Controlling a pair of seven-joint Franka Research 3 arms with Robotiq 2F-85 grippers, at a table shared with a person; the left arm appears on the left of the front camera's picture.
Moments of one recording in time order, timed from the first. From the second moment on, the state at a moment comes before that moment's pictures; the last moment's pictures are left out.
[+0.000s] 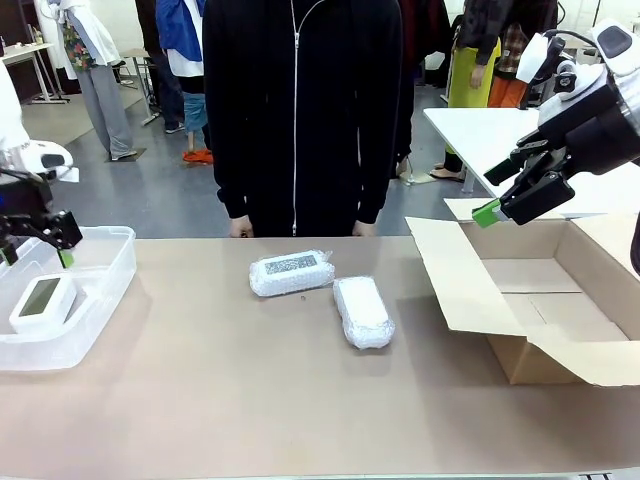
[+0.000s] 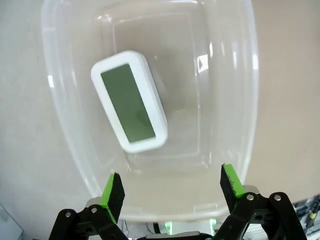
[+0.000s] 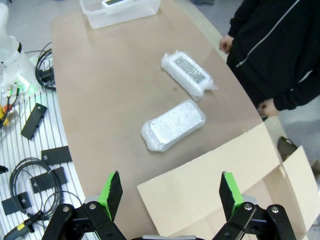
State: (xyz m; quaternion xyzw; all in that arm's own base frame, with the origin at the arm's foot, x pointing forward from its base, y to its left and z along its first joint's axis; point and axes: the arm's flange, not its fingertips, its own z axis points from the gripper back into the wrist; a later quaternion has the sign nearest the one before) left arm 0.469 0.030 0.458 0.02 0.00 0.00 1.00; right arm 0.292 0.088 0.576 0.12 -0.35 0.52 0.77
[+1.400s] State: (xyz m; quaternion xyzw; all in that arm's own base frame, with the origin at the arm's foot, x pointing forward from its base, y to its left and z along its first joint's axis) left arm 0.386 0.022 0.557 -0.03 -0.01 -0.02 1.00; right arm 0.292 0.088 0.576 0.12 -0.35 0.52 0.77
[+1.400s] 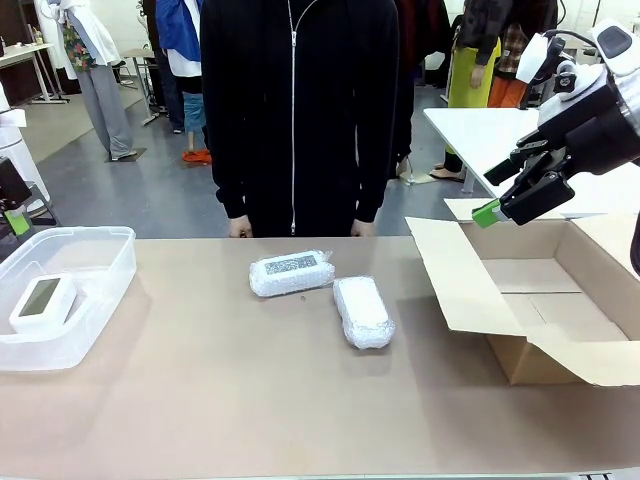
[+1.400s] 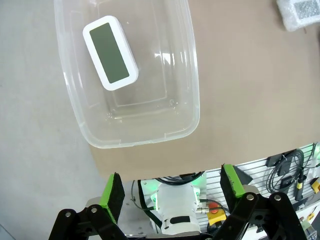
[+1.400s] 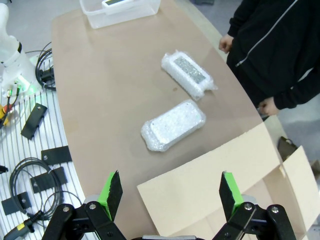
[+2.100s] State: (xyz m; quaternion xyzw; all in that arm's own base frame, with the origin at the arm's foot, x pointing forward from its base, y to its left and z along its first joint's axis) left arm 0.386 0.022 0.557 -0.03 -0.01 -0.02 1.00; right arm 0.292 0.088 0.576 0.12 -0.35 0.52 0.77
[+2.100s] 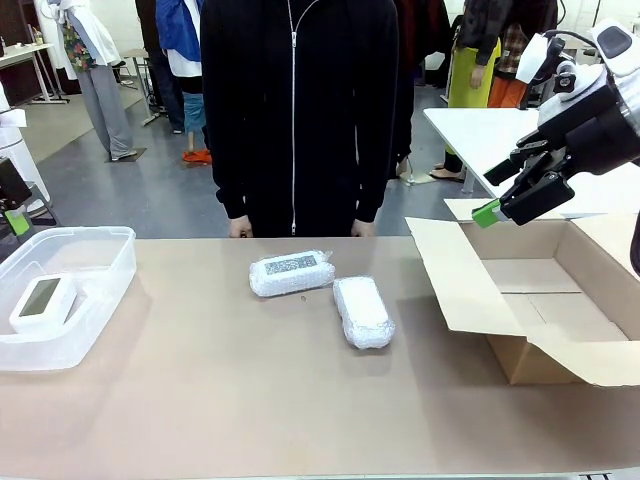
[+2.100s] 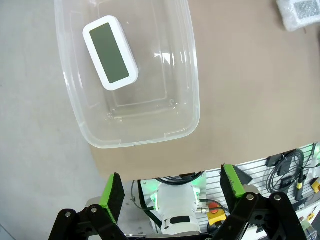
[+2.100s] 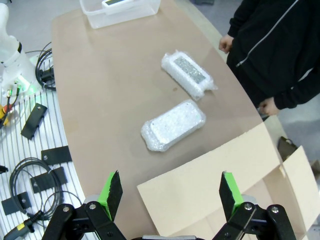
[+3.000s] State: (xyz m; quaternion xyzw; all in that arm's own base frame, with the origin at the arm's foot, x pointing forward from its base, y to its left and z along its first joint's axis) left arm 0.386 0.022 0.557 -0.03 -0.01 -0.02 1.00; right arm 0.292 0.088 0.576 0.12 -0.35 0.52 0.77
